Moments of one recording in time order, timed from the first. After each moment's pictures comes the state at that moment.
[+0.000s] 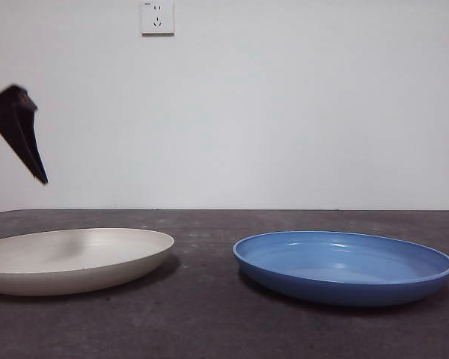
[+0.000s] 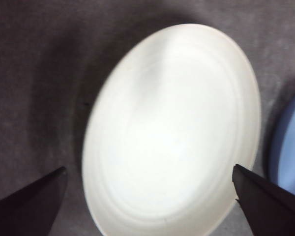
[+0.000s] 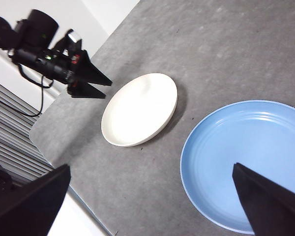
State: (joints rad) left arm 0.08 1.59 1.06 -0.77 0.58 -0.14; right arm 0.18 0.60 0.76 -0.67 -0.70 0.24
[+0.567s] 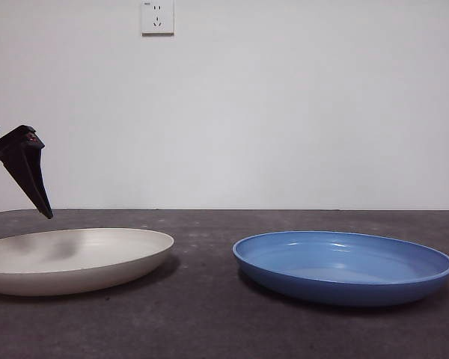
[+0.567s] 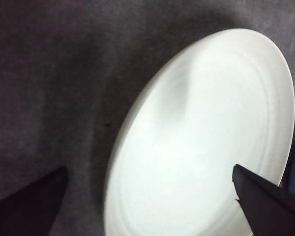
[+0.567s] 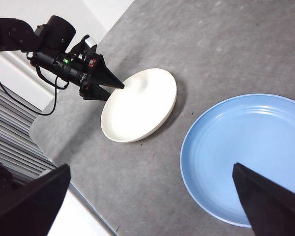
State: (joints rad) left arm 0.08 1.72 1.06 -0.70 0.58 -0.14; right arm 0.18 0.60 0.76 -0.69 -0.70 0.24
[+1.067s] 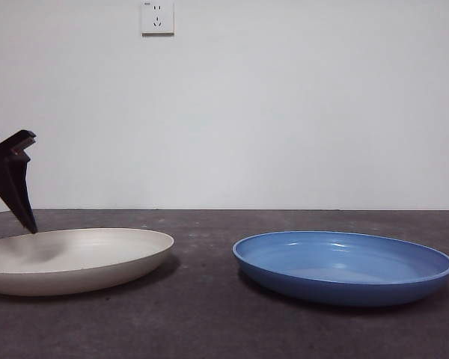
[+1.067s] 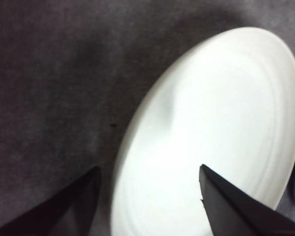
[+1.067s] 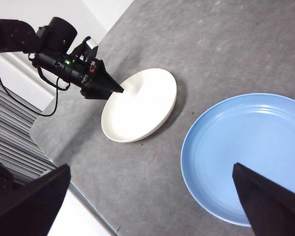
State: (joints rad) left arm 0.08 1.74 1.06 -0.69 0.57 -0.14; right arm 0.18 0.60 0.76 -0.69 -0.70 0.25
